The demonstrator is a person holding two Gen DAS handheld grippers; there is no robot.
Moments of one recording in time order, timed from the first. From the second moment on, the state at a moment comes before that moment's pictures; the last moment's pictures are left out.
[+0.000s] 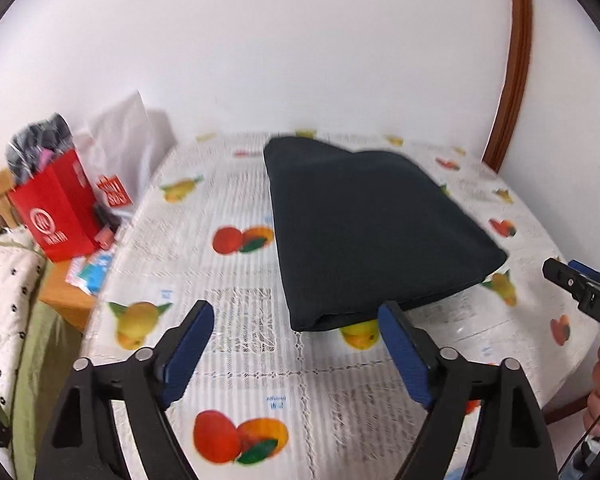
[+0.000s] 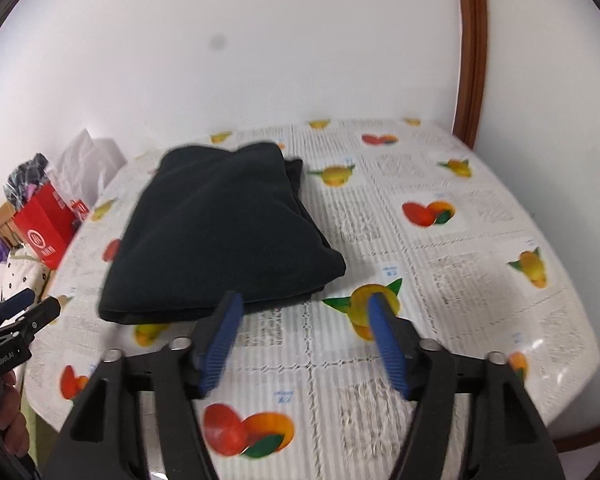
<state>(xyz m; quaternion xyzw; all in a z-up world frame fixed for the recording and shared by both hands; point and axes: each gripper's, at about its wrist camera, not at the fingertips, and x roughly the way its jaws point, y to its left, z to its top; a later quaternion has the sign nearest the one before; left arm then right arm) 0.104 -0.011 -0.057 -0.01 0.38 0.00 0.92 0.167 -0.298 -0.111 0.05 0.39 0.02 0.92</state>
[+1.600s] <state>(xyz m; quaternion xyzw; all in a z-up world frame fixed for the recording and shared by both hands) 0.028 -0.033 -0.005 0.00 0.34 -0.01 0.94 0.061 -0.290 -0.048 0.02 0.33 -0.02 0.94</state>
